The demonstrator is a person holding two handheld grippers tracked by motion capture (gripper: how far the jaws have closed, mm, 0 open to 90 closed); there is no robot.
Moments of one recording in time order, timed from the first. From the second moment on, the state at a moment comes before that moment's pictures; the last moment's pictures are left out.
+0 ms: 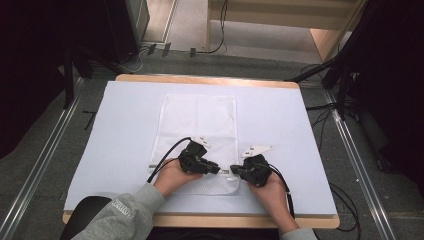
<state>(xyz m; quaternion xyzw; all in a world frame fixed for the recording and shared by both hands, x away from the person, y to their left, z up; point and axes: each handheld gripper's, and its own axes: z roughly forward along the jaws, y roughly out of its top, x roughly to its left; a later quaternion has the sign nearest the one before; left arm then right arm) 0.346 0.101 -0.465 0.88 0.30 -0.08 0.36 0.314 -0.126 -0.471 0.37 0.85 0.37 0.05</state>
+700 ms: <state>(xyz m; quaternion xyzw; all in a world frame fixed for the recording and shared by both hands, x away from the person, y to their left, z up) 0.337 0.091 -0.471 0.88 0.29 -0.08 0.38 0.314 -0.125 -0.471 0.37 0.85 0.37 0.06</state>
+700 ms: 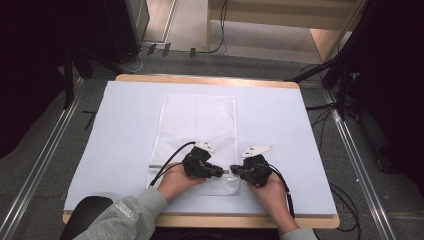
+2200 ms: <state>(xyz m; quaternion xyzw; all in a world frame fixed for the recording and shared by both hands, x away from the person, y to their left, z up) 0.360 0.170 -0.452 0.84 0.37 -0.16 0.35 0.313 -0.130 -0.477 0.33 0.86 0.39 0.05</state>
